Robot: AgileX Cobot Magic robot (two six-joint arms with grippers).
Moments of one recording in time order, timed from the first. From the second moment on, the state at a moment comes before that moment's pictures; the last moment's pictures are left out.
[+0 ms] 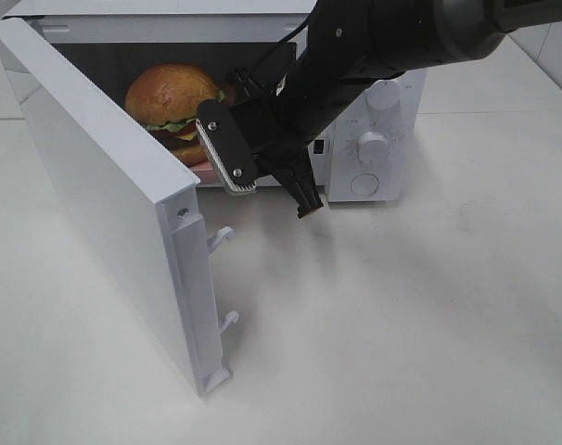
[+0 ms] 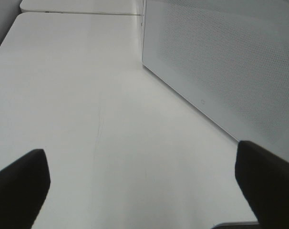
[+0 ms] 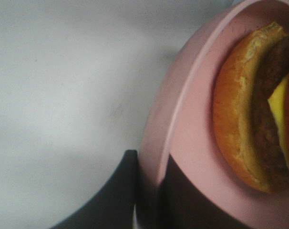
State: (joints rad) left arm 0.03 0.00 -0.52 -0.12 1.08 0.04; right arm 0.59 2.03 -1.45 0.26 0.42 -1.68
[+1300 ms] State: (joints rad) left arm 0.03 0.00 -0.52 -0.12 1.08 0.04; right arm 0.58 1.63 -0.93 0.35 0.29 -1.75
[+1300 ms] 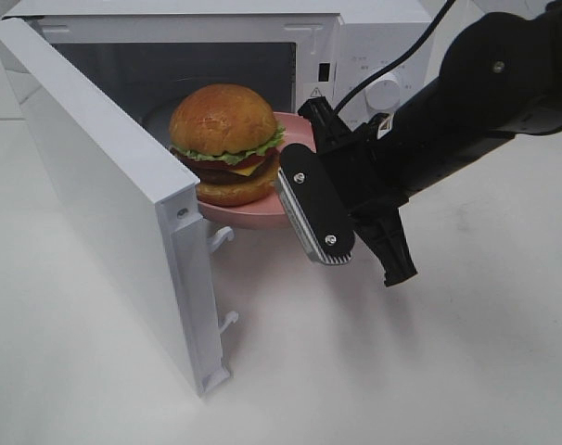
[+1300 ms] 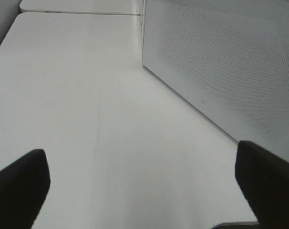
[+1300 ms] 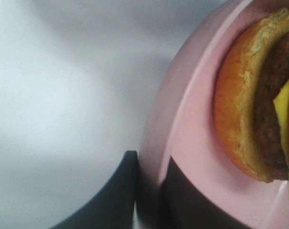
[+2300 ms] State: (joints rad) left arm 0.03 0.00 -0.52 -0.12 1.08 0.04; right arm 0.58 1.22 -0.57 0.32 0.28 -1.65
